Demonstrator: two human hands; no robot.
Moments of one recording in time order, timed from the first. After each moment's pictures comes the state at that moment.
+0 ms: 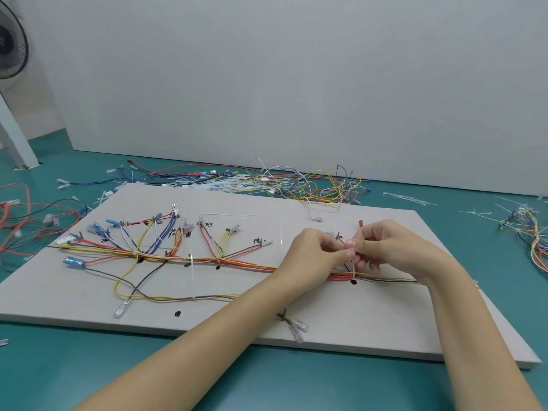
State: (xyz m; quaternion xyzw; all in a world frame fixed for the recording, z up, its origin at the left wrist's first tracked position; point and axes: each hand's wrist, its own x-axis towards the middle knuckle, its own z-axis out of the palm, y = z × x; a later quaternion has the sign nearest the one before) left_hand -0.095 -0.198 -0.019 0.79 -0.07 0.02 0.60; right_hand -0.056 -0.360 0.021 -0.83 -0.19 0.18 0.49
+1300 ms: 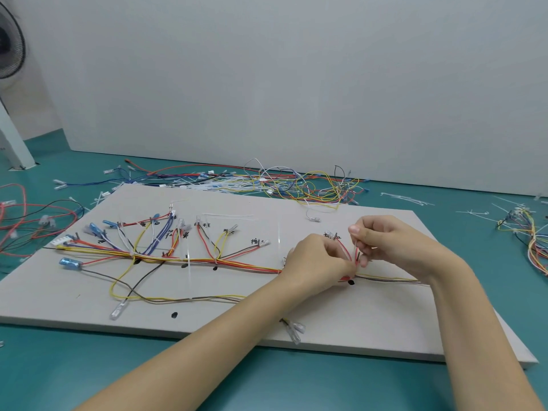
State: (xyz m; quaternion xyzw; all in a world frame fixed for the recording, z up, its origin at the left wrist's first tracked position) left_hand -0.099 -0.209 -0.014 0.83 -0.01 -0.02 0.55; right_hand -0.062 -0.358 0.031 -0.81 -0.18 0.17 0.54
